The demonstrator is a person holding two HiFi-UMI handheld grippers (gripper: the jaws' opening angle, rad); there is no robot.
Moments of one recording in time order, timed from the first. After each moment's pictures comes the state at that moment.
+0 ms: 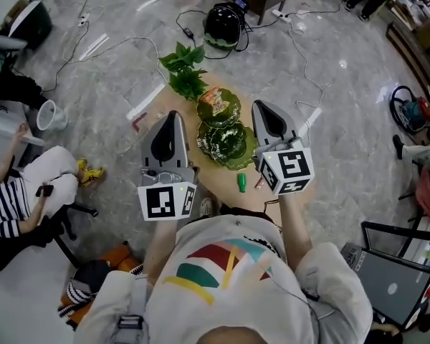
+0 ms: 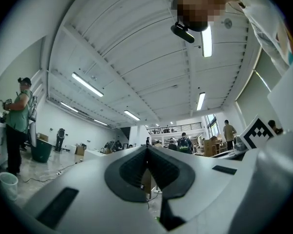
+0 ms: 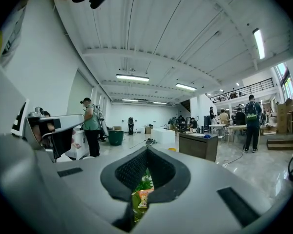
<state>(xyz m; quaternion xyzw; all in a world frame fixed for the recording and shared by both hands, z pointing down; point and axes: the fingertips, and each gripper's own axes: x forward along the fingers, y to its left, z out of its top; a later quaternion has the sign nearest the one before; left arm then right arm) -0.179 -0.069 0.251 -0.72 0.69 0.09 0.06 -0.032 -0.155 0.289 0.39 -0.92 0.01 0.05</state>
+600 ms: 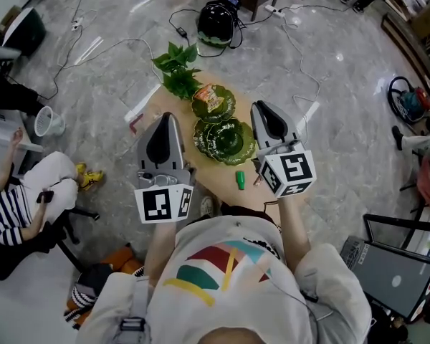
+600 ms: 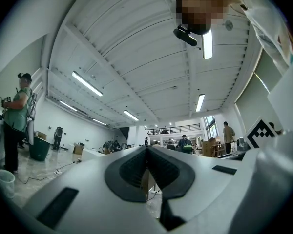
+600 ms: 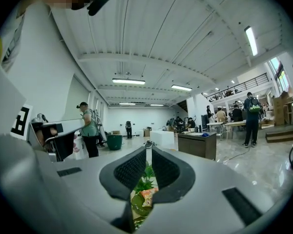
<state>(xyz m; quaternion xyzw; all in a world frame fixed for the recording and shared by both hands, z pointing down) -0.174 -0.067 0.254 -0.72 0.68 0.10 0.06 -0.011 -0.149 0.290 0.41 -0.91 0.03 0.02</state>
